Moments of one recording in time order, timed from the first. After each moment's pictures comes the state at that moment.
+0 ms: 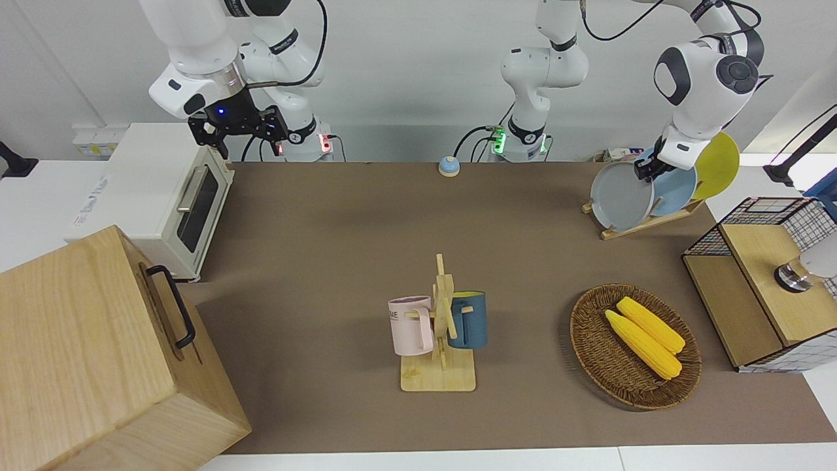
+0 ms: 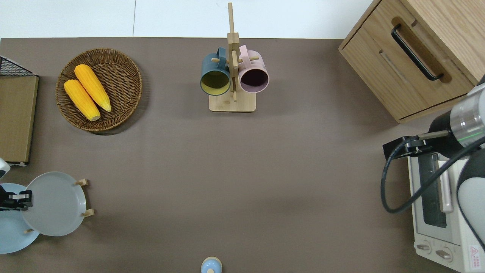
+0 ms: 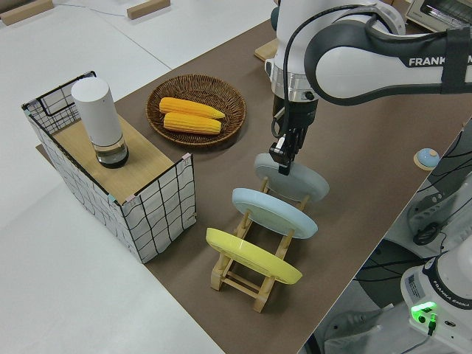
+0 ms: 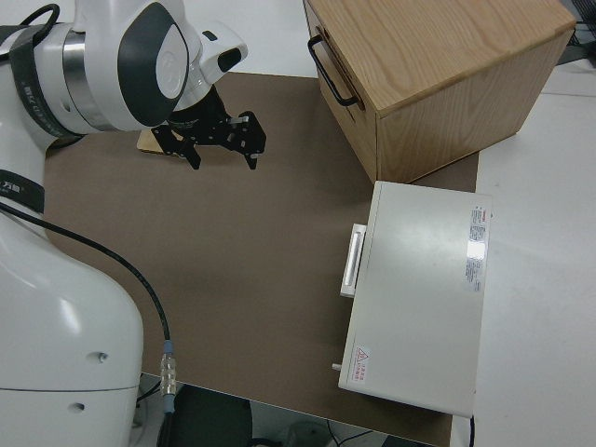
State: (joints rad) left arm -0.11 -0.19 0.35 -2.15 0.24 1.79 0.00; right arm -0.26 0.02 0.38 -1.48 -0.03 1.38 0.04
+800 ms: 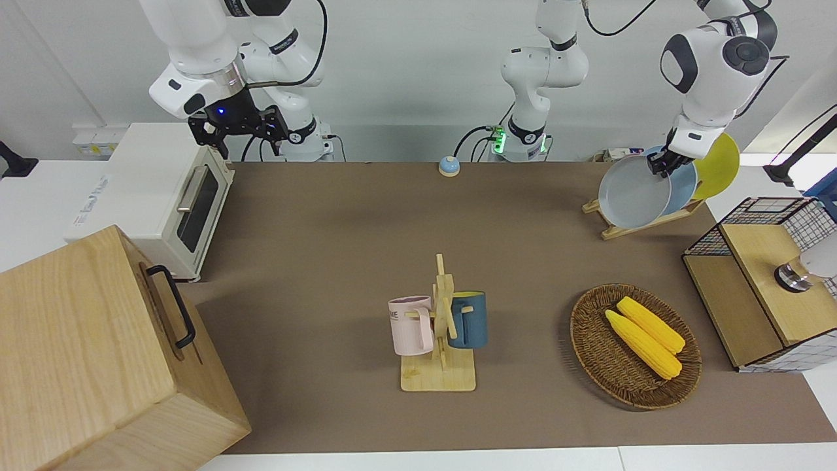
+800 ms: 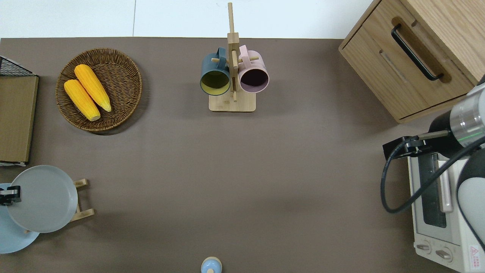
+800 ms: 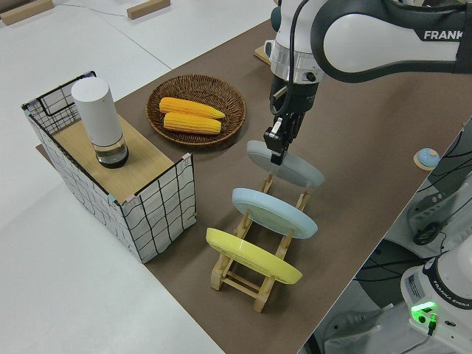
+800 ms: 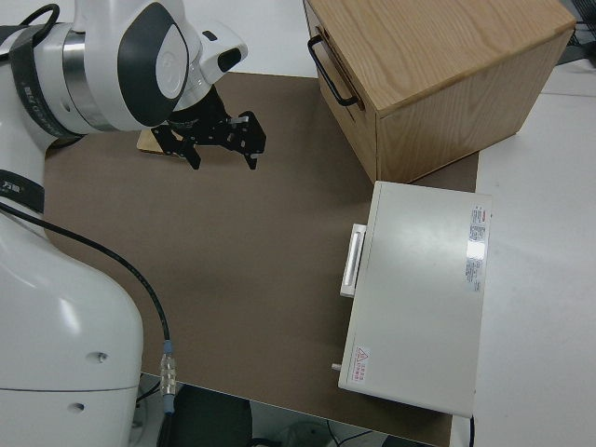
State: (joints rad) left arm -0.11 -0.20 0.34 -2.08 0.30 1.77 -0.01; right arm -0.26 0.02 0.38 -1.48 -0.03 1.38 0.04
